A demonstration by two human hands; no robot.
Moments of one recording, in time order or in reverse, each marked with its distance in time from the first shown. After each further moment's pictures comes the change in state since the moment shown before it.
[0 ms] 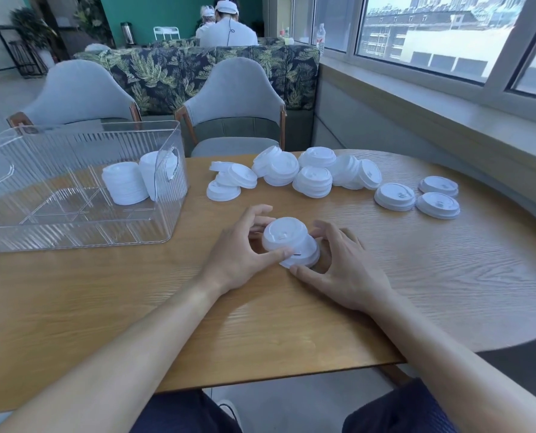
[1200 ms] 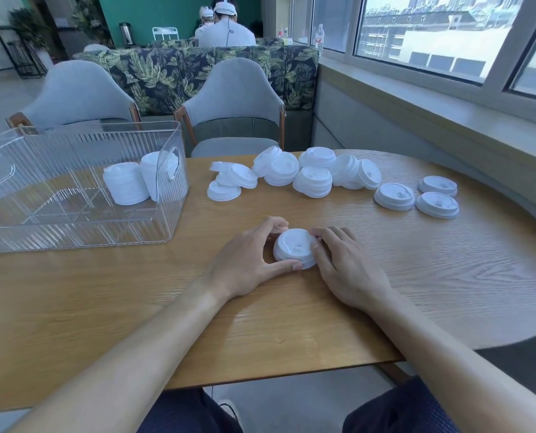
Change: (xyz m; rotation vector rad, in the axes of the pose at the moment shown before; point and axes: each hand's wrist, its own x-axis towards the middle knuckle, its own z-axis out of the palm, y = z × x) left_hand -0.003 0.004 0.004 0.254 -0.137 0.076; right_hand 0.003 0.003 0.005 -0.052 0.042 -0.019
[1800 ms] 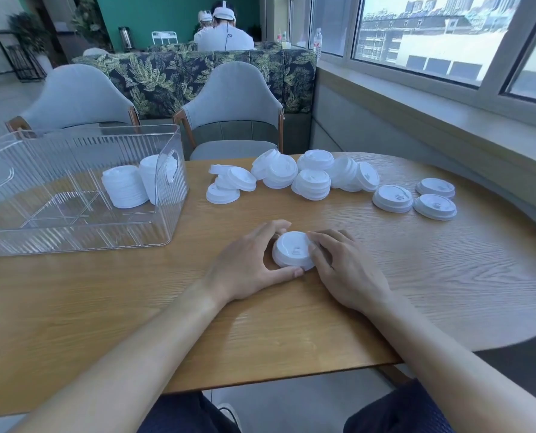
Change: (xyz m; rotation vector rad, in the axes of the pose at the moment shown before) left_hand 0.000 0.002 0.000 0.071 -0.043 0.001; right_hand 0.000 0.001 0.001 0.030 0.059 -0.032
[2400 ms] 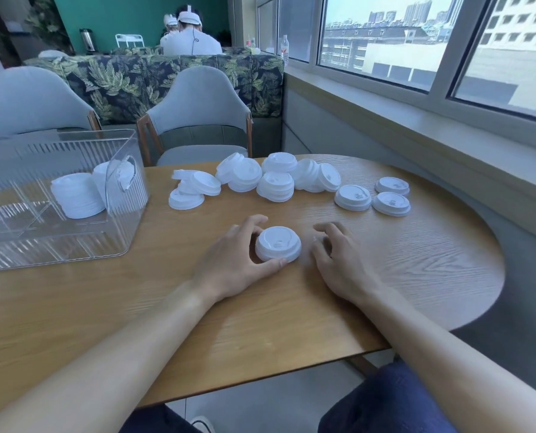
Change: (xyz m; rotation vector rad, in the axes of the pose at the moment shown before) left_hand 0.024 0.022 0.026 -0.034 0.019 -0.059; right_hand -0.008 0.041 -0.029 0.071 0.090 0.237
